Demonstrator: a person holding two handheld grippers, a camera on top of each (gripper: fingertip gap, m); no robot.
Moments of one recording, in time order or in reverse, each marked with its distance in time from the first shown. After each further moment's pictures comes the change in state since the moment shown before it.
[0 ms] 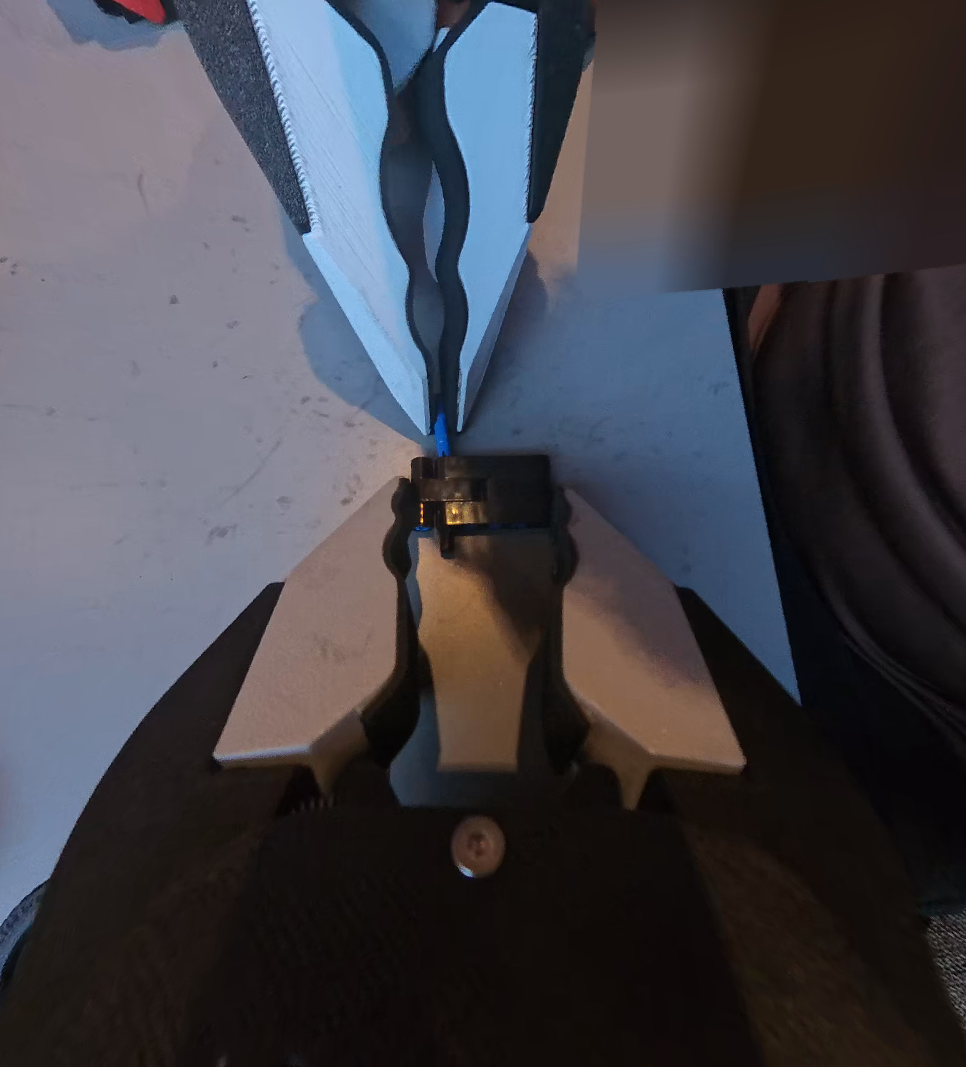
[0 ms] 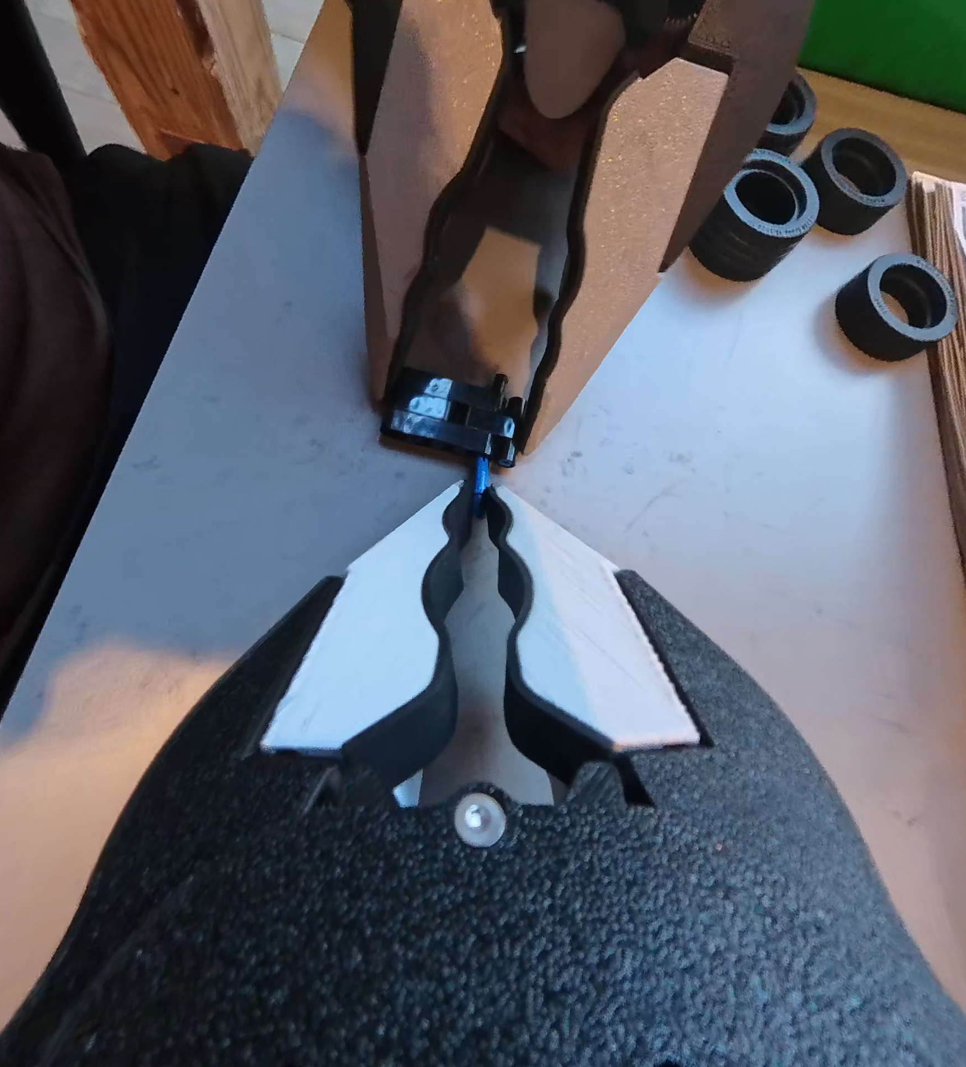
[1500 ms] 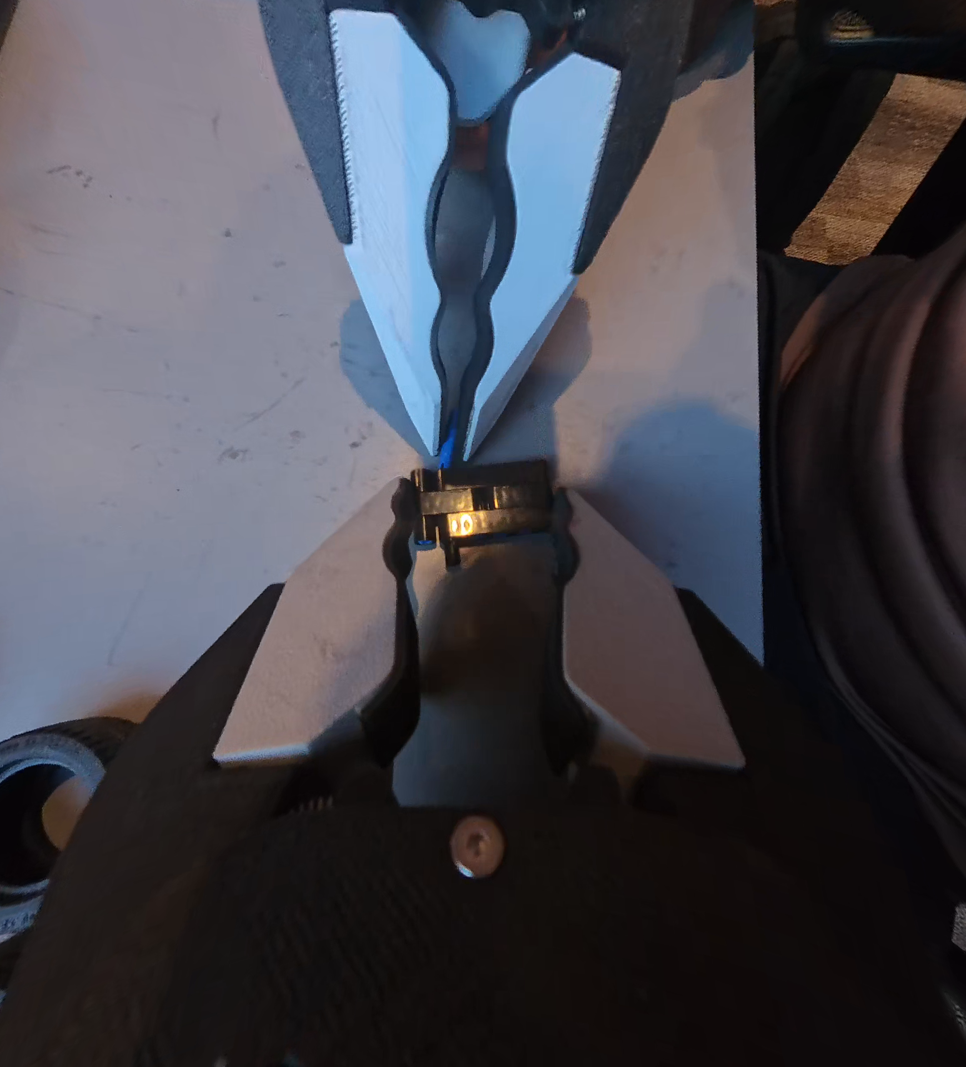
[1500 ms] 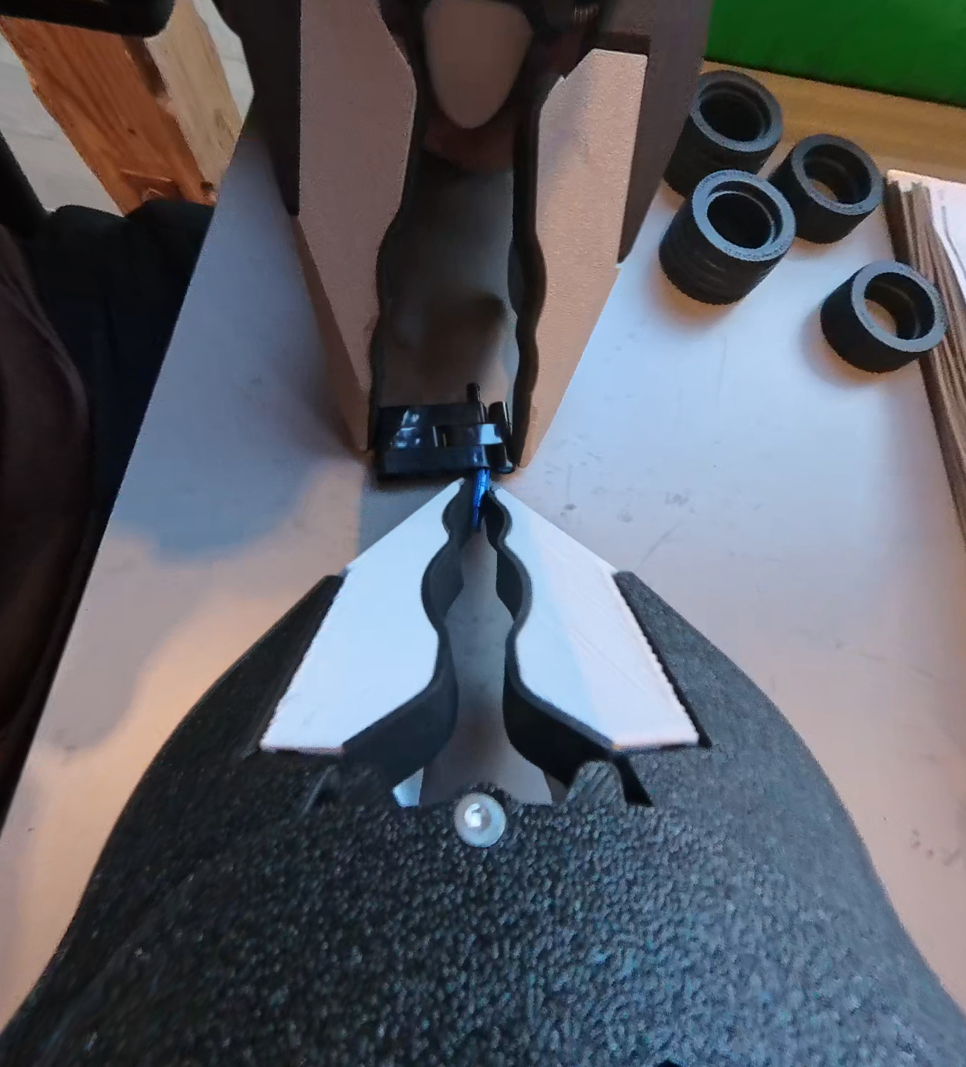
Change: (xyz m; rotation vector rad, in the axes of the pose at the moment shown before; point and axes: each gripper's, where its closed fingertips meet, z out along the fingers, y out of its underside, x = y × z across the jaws) left arm 0.000 0.008 -0.009 0.009 -0.117 -0.120; right arm 0.005 -0.015 0.017 -0.003 0.048 0.084
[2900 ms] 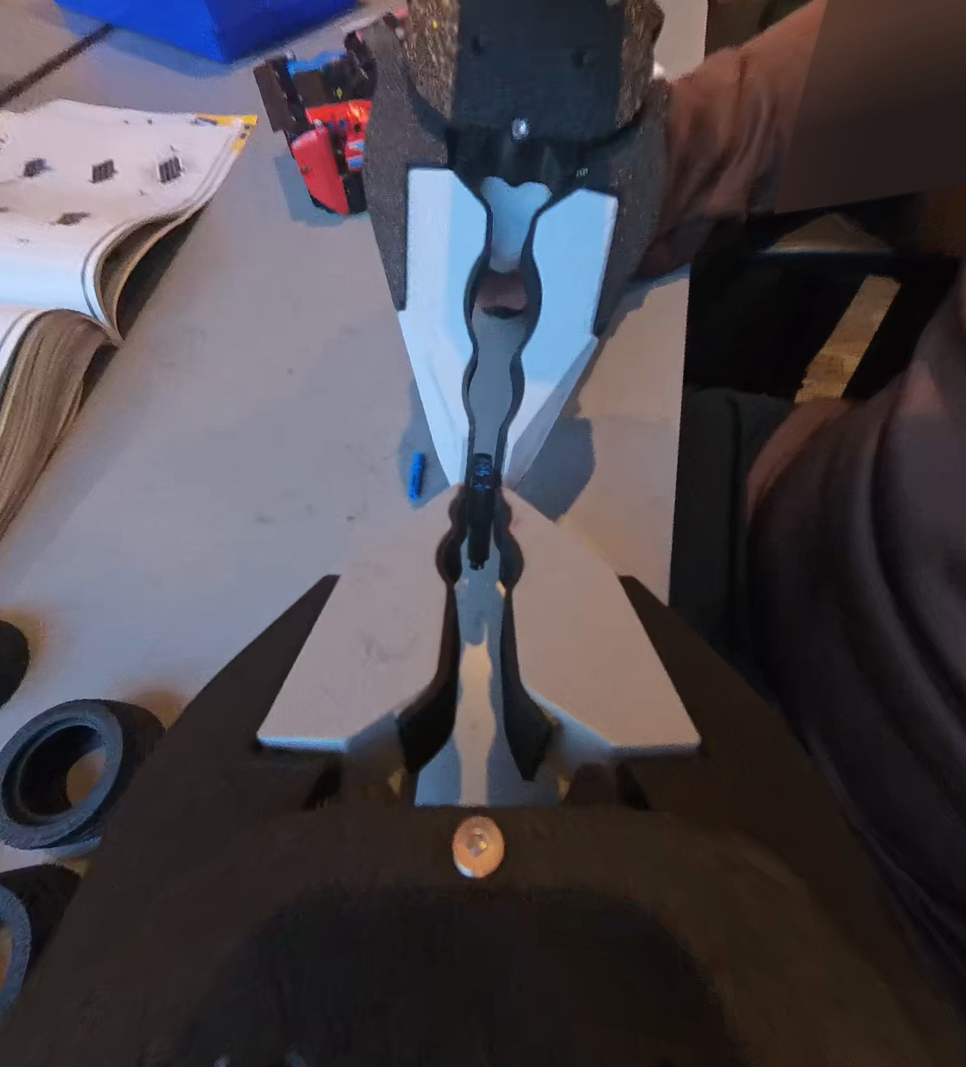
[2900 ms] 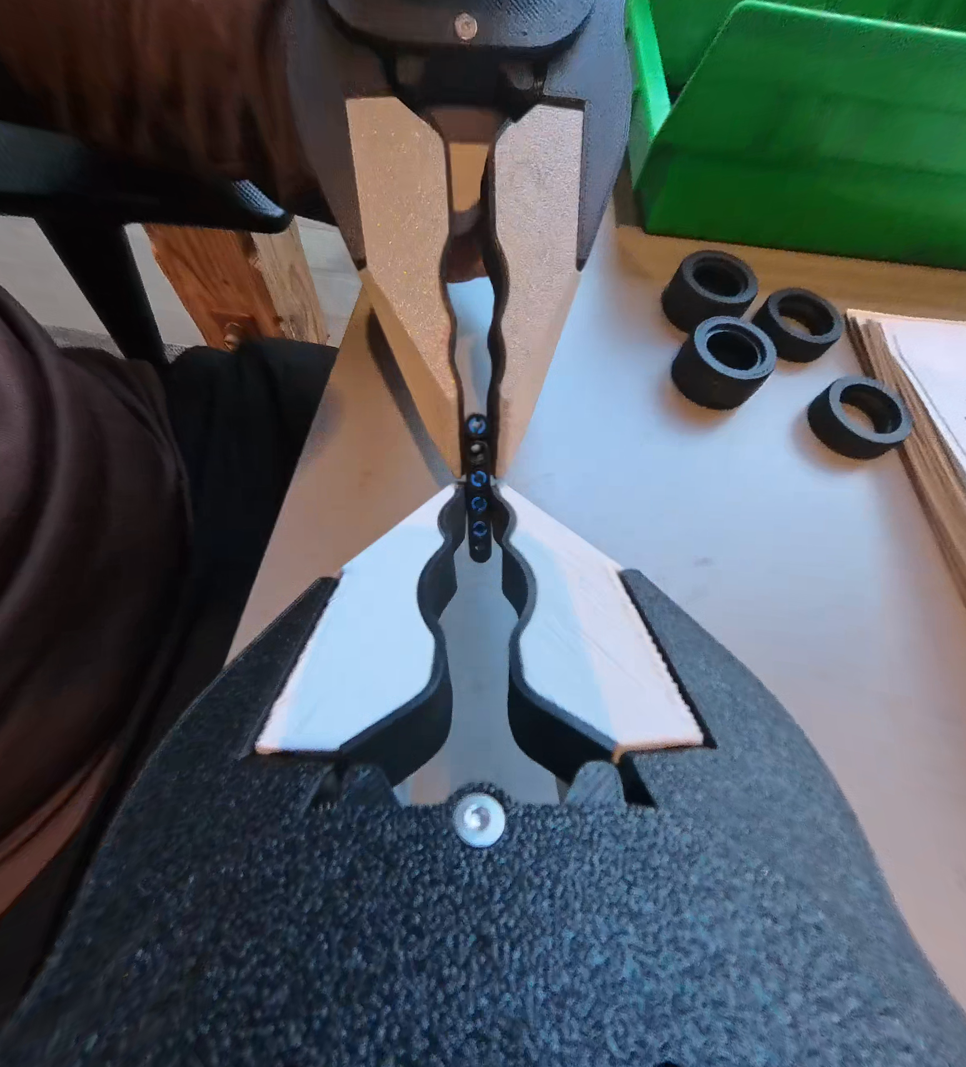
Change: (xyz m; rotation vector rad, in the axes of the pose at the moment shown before) left arm 0.020 -0.041 -0.029 0.211 -0.118 -0.010; right arm -0.024 -0.038 -0.026 0.193 -0.028 0.021
